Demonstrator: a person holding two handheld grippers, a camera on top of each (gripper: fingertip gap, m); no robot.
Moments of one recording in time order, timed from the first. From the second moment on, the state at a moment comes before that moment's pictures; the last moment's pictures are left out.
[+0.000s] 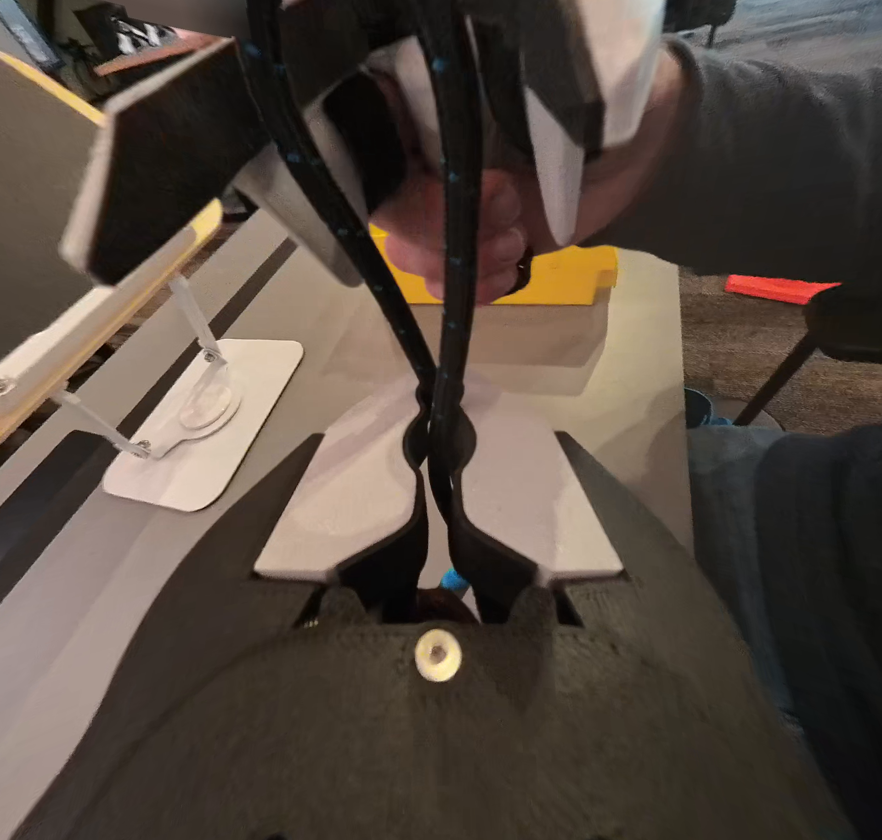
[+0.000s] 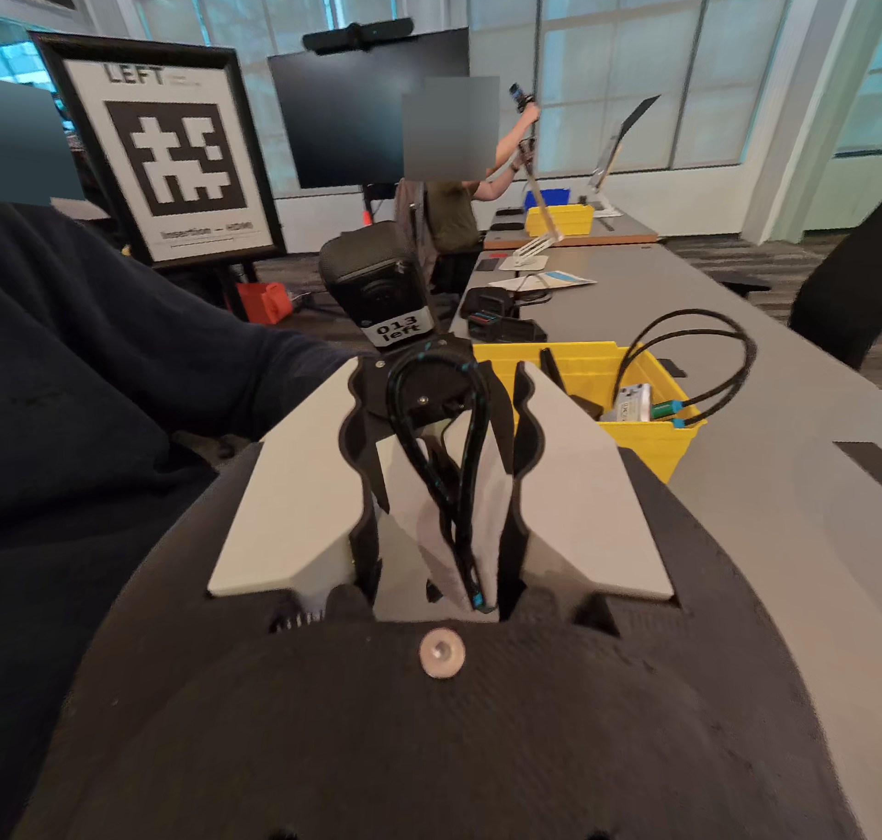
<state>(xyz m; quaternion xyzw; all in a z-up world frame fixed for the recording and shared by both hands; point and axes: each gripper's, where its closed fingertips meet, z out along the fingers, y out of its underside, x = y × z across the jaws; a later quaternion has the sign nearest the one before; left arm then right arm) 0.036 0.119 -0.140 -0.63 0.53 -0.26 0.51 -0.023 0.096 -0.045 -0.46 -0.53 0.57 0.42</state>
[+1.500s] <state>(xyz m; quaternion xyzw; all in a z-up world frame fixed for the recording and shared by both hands) 0.027 0.159 -0.120 -0.65 0.42 -0.20 0.60 -0.021 0.117 -0.076 -0.54 -0.53 0.46 0.46</state>
